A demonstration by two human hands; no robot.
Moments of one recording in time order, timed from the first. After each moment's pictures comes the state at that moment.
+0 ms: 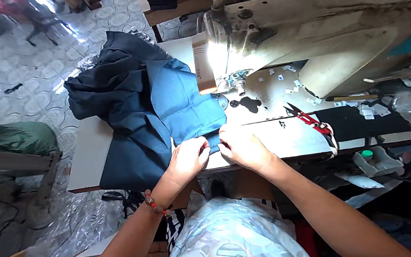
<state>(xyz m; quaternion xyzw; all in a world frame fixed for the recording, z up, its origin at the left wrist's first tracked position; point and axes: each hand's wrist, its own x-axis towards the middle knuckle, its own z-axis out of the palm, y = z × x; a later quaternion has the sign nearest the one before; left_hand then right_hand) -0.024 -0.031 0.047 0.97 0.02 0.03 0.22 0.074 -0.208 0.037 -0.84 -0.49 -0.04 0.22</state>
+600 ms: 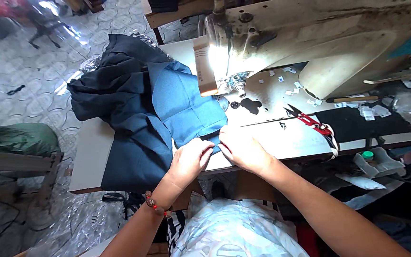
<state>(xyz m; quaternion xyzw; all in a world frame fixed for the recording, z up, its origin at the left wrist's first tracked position) -0.028 -0.027 0.032 0.97 -0.06 0.12 0.21 0.074 -0.209 0.028 -0.84 -0.50 -0.06 0.21</state>
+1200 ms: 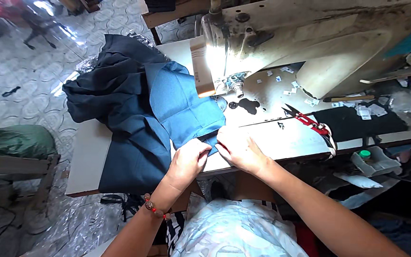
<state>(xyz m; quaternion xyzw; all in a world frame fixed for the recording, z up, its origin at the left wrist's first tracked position) -0.027 -0.027 0.027 0.95 -0.07 0.17 0.24 0.074 -0.207 0.015 -0.81 -0.50 -0.12 0.28</state>
